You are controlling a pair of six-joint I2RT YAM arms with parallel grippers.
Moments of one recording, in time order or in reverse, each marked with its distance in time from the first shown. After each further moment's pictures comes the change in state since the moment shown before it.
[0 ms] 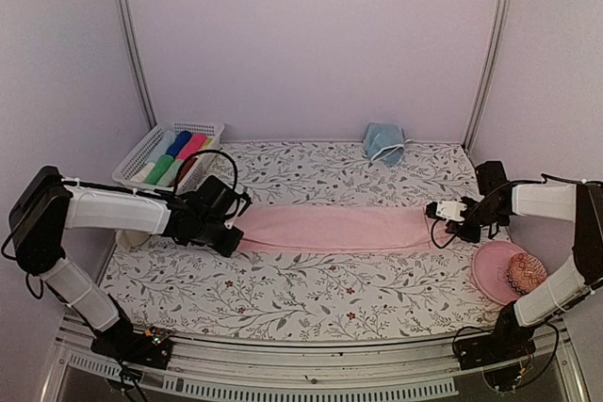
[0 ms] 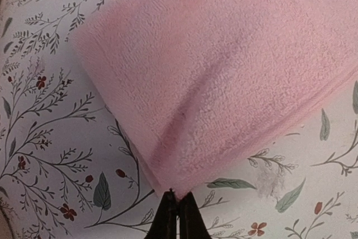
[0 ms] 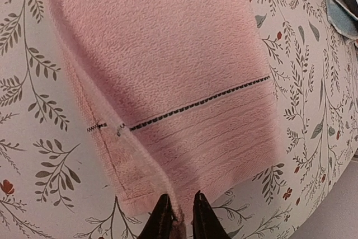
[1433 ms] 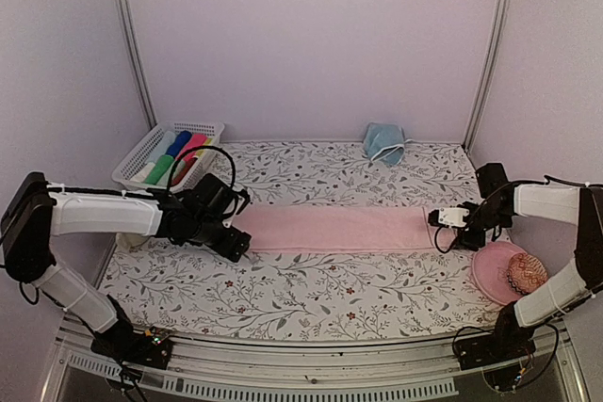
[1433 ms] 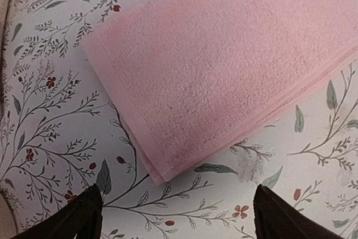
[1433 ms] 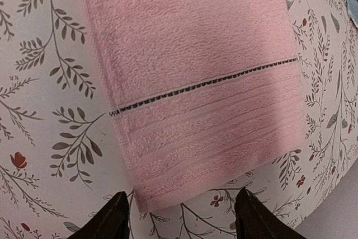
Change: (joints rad) left arm -0.036 -0.053 0.006 -0.064 -0.007 -0.030; right arm 0.000 -0.028 -0.006 -0.093 0.050 -0.052
